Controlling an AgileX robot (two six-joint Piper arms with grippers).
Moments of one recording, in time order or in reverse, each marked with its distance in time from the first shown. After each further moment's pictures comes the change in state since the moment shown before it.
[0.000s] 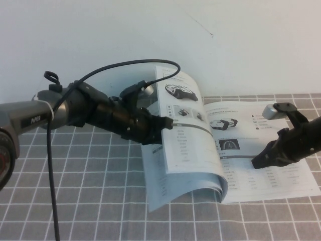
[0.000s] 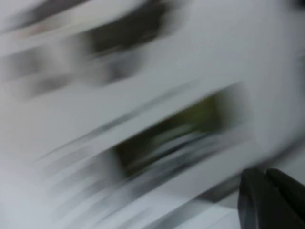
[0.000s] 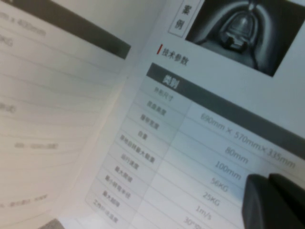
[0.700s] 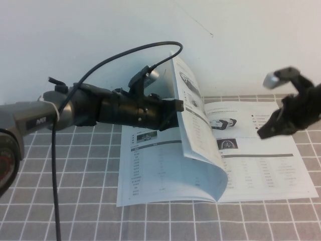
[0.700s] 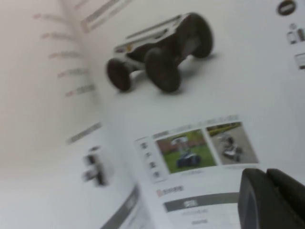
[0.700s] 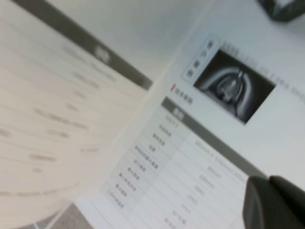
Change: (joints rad) right arm 0.025 -0.140 -0.159 -0.189 0.094 0.147; left arm -0.019 0.001 -0.002 -0.355 0.032 0.223
